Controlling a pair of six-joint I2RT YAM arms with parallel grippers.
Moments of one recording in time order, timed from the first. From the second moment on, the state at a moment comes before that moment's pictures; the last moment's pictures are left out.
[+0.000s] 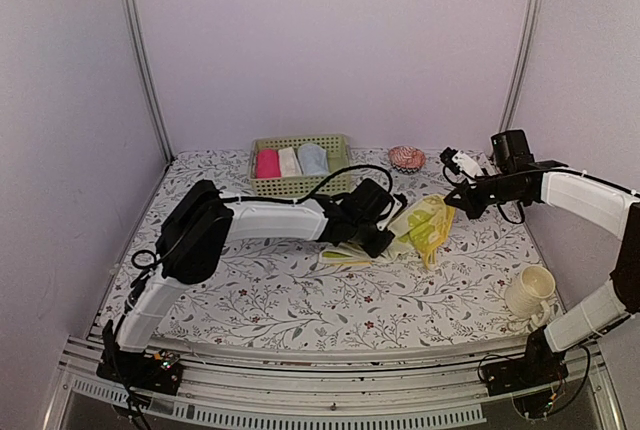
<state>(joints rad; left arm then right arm) -1.00 2.44 1.94 -0.29 -0.16 -0.02 0.21 1.42 1.02 -0.42 -0.39 -0.48</state>
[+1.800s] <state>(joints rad) -0.91 2.43 1.83 -0.04 0.15 -0.20 0.21 1.42 1.00 -0.42 -0.40 -0.48</state>
